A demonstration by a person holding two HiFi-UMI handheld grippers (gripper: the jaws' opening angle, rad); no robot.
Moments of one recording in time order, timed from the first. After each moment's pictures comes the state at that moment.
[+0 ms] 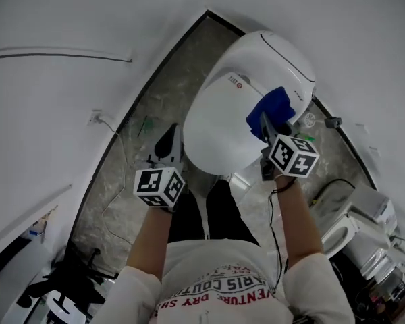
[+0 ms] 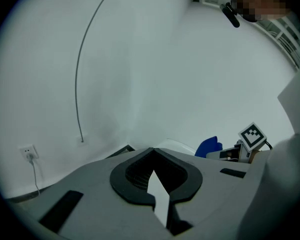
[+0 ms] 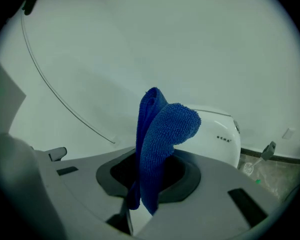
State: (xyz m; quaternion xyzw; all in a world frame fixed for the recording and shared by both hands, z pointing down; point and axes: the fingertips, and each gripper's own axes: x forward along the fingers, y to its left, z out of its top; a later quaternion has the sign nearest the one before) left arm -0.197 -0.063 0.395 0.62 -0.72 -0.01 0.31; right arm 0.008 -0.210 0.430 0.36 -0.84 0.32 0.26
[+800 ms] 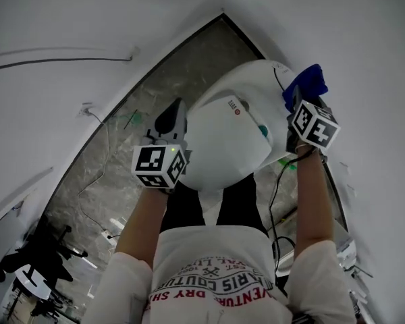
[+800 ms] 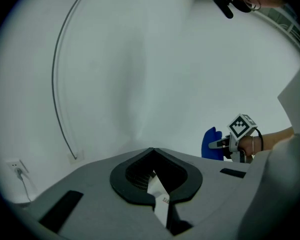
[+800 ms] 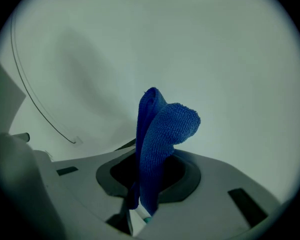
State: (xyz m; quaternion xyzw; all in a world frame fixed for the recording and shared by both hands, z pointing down) left arm -0.267 -0.201 0.400 0.57 -0.76 -0.01 0.30; right arm -0.051 -0.452 0.423 0.39 -0.82 0.16 0.38
